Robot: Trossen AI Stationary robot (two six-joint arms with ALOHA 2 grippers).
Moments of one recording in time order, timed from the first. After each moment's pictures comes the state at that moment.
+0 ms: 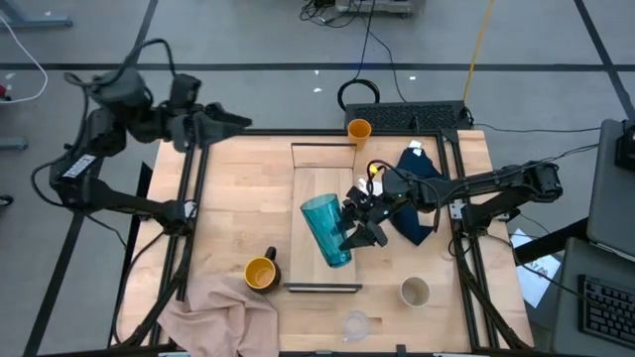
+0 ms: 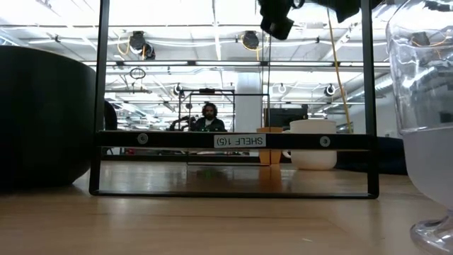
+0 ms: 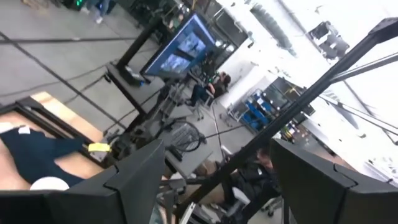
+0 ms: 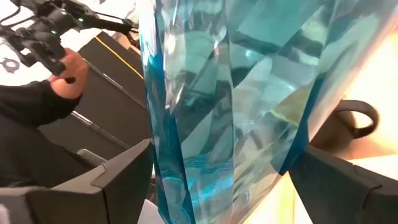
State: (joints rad) left arm 0.28 1.11 1.75 -0.57 0.33 -0.76; right arm 0.01 1.38 0.88 0.38 -0.60 0.74
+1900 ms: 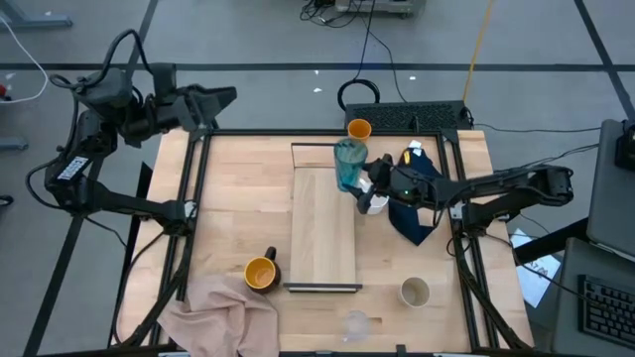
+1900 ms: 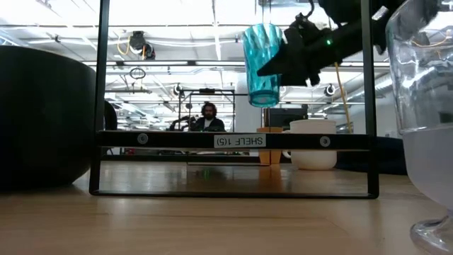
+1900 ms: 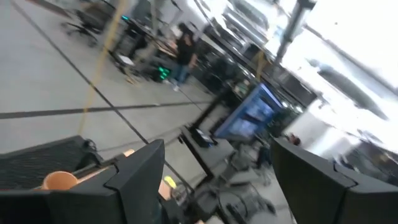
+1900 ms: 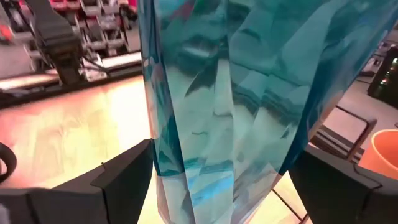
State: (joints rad) left arm 0.28 1.09 1.75 -0.58 -0.10 -0.68; right arm -0.11 1.27 0.55 0.44 0.37 0.15
